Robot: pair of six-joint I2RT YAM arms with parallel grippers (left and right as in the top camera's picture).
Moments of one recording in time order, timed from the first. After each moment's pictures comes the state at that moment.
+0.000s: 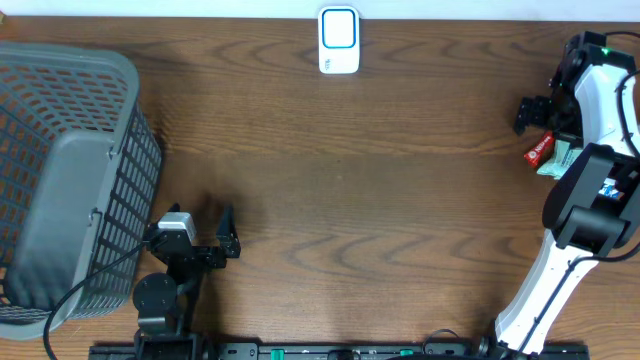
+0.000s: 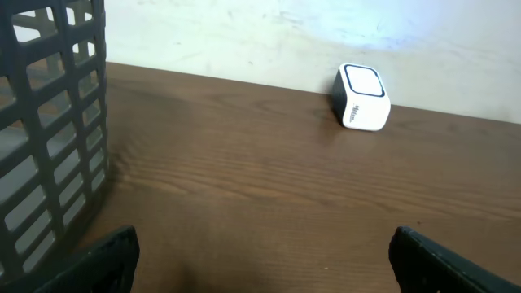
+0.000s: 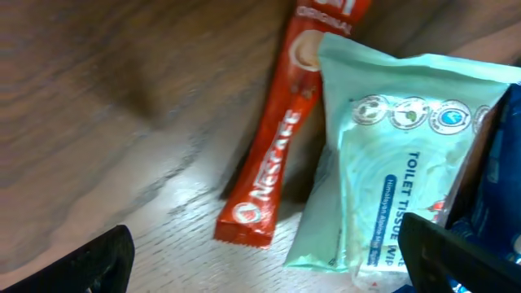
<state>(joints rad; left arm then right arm) 0.03 0.08 0.02 -0.10 0.15 -0.17 -0.30 2.29 1.99 -1.21 0.15 0.10</state>
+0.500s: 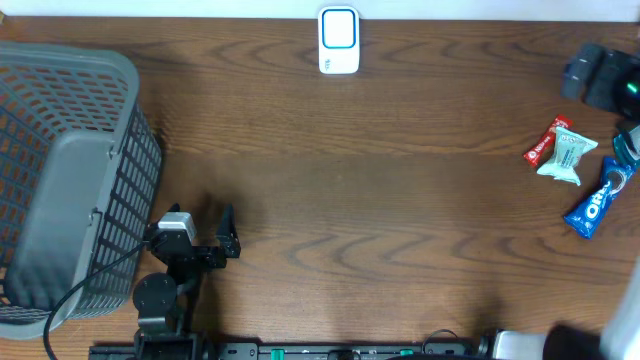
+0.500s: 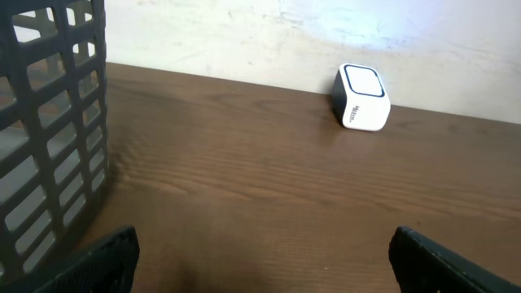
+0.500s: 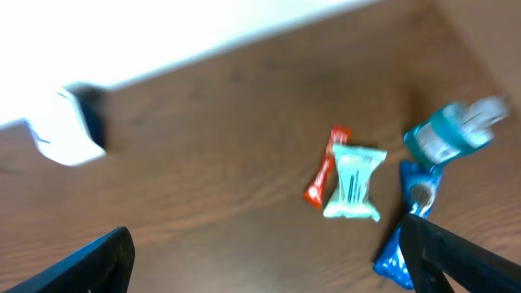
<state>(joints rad) 0.03 0.08 0.02 -0.10 0.15 -0.17 -0.27 1.49 2.00 -1.26 -0.08 0.10</state>
